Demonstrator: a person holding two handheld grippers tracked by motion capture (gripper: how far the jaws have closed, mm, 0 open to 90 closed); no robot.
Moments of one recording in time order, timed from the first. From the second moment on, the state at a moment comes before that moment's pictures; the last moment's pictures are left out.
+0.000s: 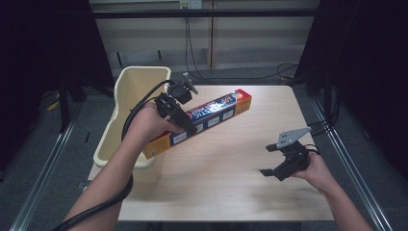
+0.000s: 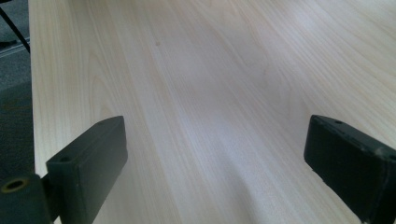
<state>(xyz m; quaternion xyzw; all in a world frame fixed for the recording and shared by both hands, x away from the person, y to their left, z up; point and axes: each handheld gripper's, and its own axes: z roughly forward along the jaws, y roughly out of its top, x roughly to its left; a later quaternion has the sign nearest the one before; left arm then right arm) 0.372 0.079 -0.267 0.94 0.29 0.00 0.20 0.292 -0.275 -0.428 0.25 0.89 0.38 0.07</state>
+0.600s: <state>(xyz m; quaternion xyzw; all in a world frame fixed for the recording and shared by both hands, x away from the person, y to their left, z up) 0.368 0.111 -0.248 0.91 0.36 0.01 0.19 0.291 -0.276 -0.432 0.25 0.89 0.38 0.07</state>
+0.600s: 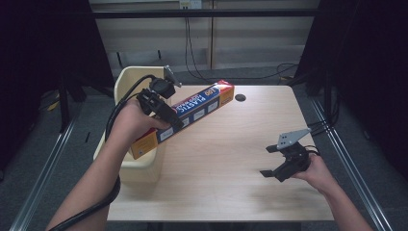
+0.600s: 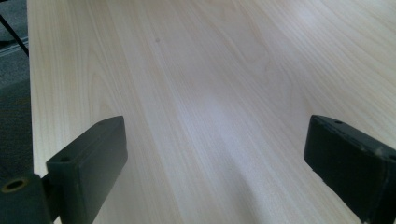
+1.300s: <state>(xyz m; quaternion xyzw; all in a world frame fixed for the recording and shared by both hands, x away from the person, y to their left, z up) 0.368 0.143 -0.240 0.88 0.42 0.02 0.21 0.291 -0.276 -0.431 0.25 0.89 0.38 0.06</state>
